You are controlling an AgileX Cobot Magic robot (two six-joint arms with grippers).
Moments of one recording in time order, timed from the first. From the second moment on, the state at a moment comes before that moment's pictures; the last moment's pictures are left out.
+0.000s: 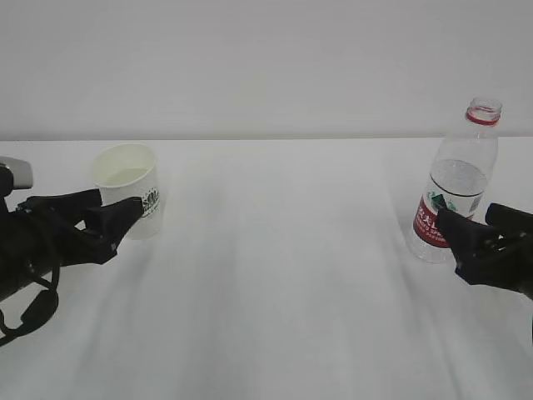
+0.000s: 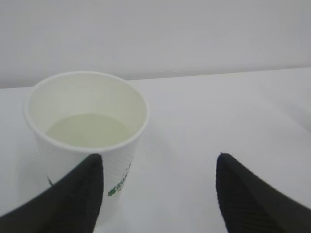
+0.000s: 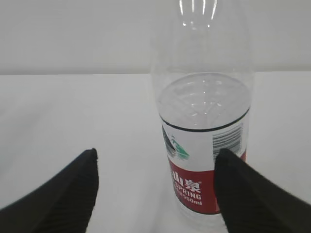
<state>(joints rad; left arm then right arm) -0.28 1.79 -0.36 0.24 -1.15 -0.27 0.11 1.66 -0.18 -0.17 -1.15 0.16</state>
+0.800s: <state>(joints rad) -0.28 1.65 -0.36 0.17 -1.15 -0.27 0.11 1.48 -0.31 -0.18 -0.97 0.17</state>
